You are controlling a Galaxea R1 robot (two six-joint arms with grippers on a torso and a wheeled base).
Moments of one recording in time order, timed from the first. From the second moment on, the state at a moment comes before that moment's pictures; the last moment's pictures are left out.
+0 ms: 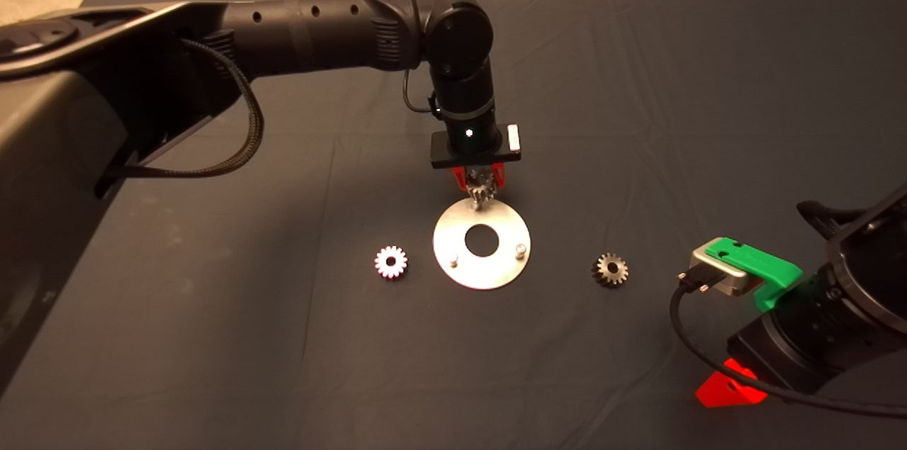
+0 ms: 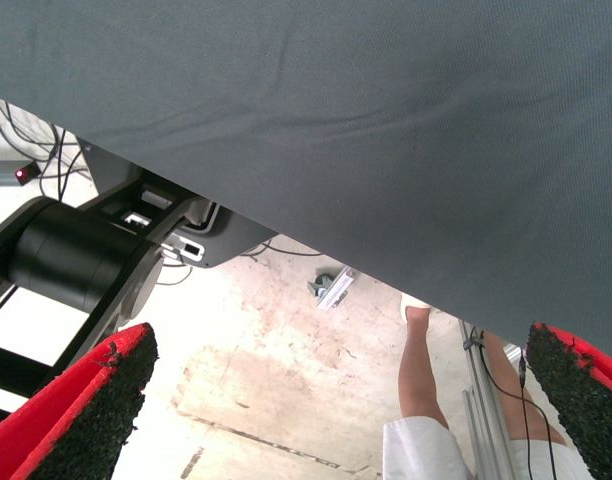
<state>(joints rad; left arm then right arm) -0.44 2.96 -1.60 0.09 1.32 -1.34 0.47 2.23 -0.43 0.05 -1.53 1.40</state>
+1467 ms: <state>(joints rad) -0.41 2.96 -1.59 0.10 1.35 -1.34 0.46 2.23 -0.43 0.05 -1.53 1.40</state>
